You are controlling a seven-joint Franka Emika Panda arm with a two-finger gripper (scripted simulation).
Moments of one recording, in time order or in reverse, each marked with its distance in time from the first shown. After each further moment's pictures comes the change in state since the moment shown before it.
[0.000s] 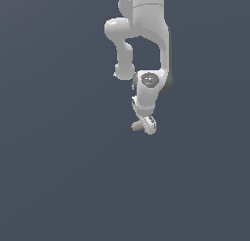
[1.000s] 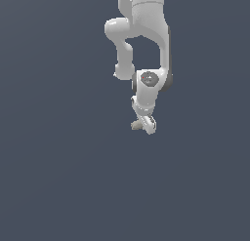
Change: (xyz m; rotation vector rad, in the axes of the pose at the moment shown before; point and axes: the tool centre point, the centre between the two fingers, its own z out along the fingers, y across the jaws) arm 0.002 0.000 -0.005 0.002 0.000 0.000
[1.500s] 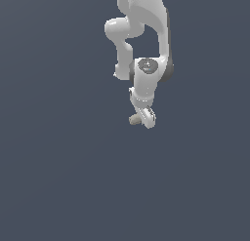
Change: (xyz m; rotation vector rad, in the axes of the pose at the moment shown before) arm 0.013 0.003 -0.054 0.000 -0.001 0.001
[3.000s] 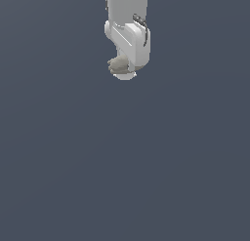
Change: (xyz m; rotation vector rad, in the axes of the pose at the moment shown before) arm 0.073 0.009 -0.302 0.000 0.002 0.002
